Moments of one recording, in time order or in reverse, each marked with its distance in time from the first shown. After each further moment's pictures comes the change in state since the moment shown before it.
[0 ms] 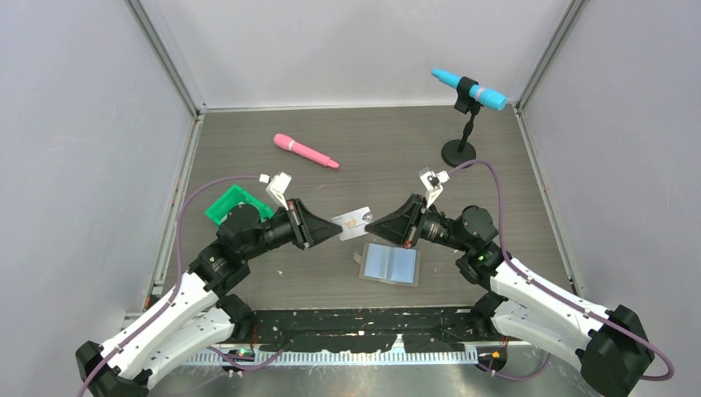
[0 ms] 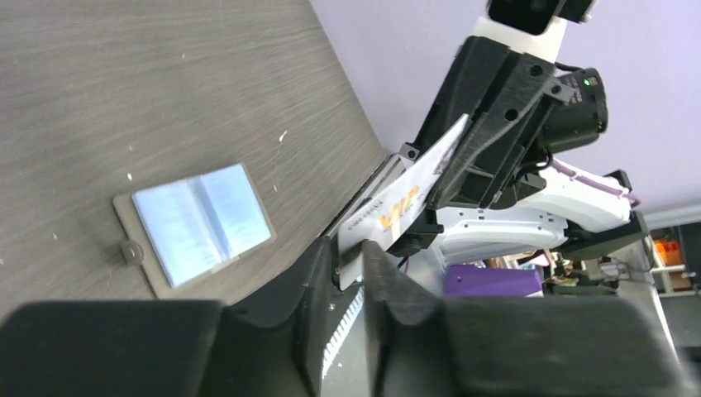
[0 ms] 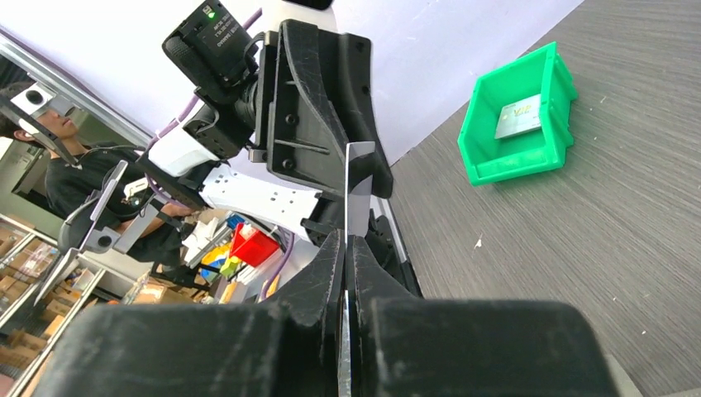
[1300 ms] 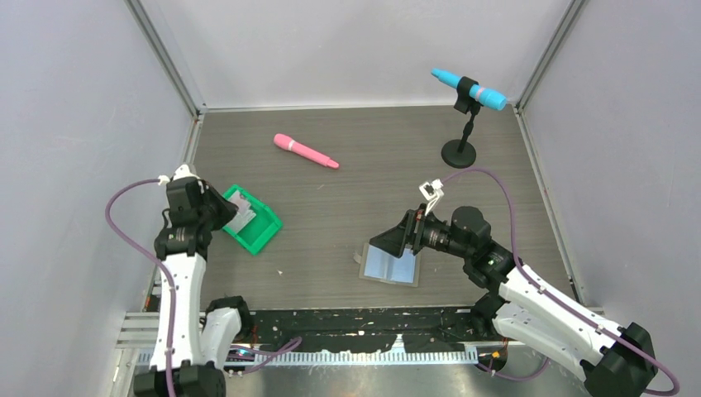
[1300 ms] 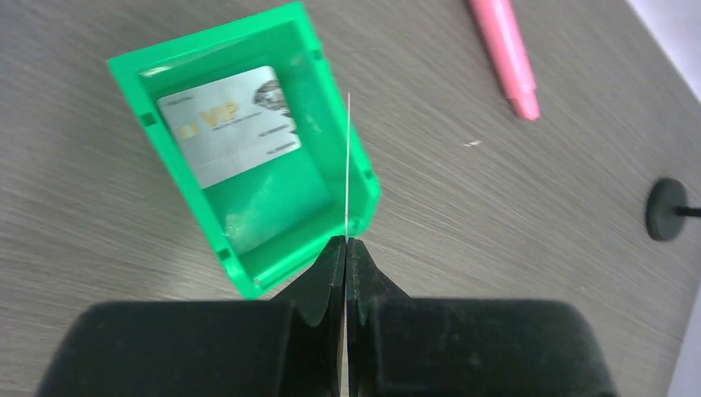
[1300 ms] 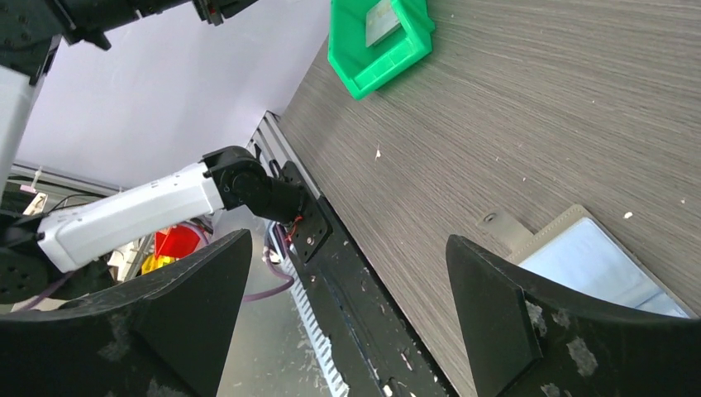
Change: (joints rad) left arm 0.843 0.092 0.193 -0.573 -0.233 0.321; right arm -0.025 -0.106 0.012 -0.512 0.141 -0.105
